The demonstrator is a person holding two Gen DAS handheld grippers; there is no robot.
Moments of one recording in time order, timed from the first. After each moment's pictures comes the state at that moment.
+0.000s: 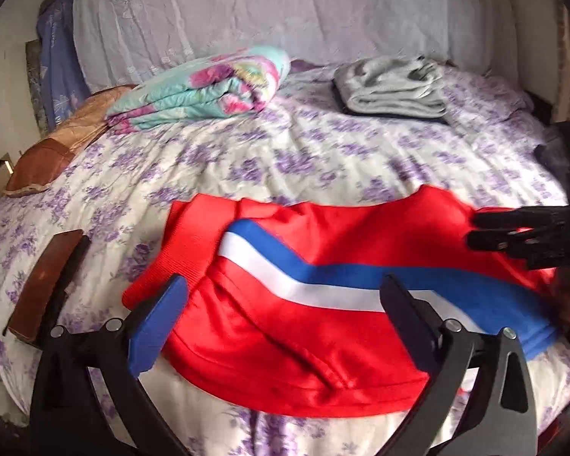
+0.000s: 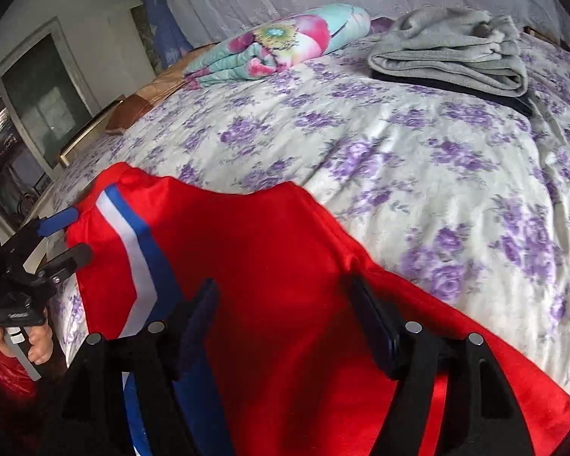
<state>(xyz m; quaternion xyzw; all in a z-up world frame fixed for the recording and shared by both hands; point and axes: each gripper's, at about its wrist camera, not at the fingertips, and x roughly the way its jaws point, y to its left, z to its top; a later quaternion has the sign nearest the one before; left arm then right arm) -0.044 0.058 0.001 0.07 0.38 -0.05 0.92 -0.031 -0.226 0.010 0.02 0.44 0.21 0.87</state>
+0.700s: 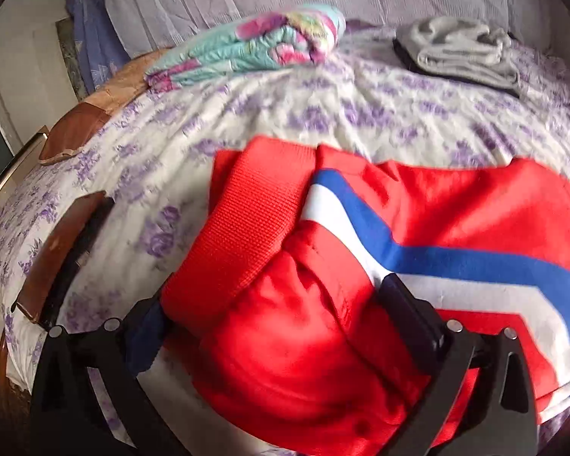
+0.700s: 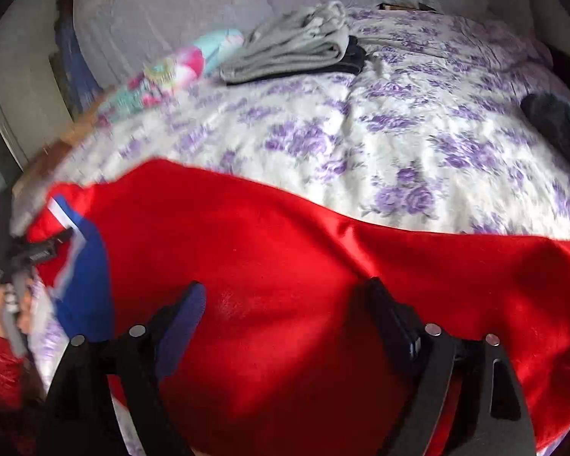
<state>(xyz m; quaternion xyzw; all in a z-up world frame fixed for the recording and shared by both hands) -0.020 0.072 -0.027 0.07 0.40 0.03 0.91 -0.142 -0.360 0.006 0.12 0.41 0.05 0.90</state>
